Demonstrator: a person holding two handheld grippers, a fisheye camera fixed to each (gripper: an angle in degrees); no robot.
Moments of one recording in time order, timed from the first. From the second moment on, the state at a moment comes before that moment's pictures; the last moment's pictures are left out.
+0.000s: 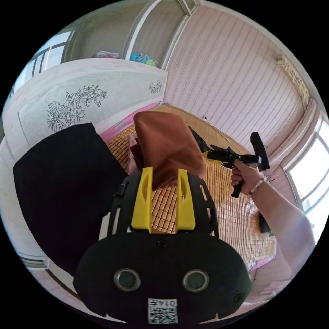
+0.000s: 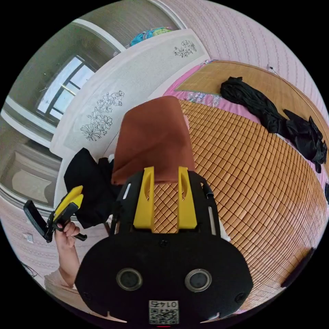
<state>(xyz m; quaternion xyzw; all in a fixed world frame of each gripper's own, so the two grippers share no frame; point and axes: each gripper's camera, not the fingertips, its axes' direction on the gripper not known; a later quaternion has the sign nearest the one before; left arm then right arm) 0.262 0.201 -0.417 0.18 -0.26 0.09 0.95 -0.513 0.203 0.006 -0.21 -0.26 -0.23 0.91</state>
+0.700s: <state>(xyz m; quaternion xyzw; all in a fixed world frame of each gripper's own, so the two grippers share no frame) 0.452 0.440 -0.237 0.15 -0.26 0.36 0.88 -0.206 0.444 -0.167 -0.16 -0.17 -0.30 0.92</state>
